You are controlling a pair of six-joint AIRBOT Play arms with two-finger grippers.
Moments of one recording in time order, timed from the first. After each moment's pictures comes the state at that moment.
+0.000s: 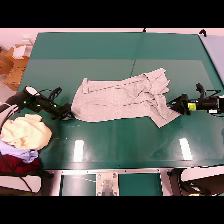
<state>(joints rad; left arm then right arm) 0.10 -1.58 0.95 0.91 -1.18 -1.25 -0.58 -1.64 1.04 -0.70 1.27 1.08</state>
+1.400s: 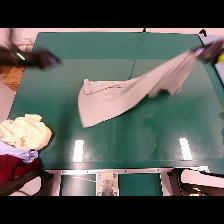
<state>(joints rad) 0.10 -1.13 1.49 0.69 -1.20 -1.18 -0.50 -1.36 1.64 -0.39 1.46 1.13</state>
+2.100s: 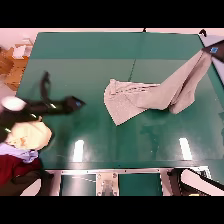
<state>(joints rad) -0.11 -1.01 0.57 0.39 -0.86 -1.12 -0.50 -1.18 1.49 -0.59 1.46 1.26</state>
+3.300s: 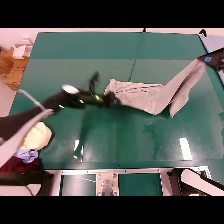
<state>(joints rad) -0.41 -1.50 1.06 0.15 -0.88 -1.03 -0.55 -1.17 1.42 -0.54 1.43 1.21</state>
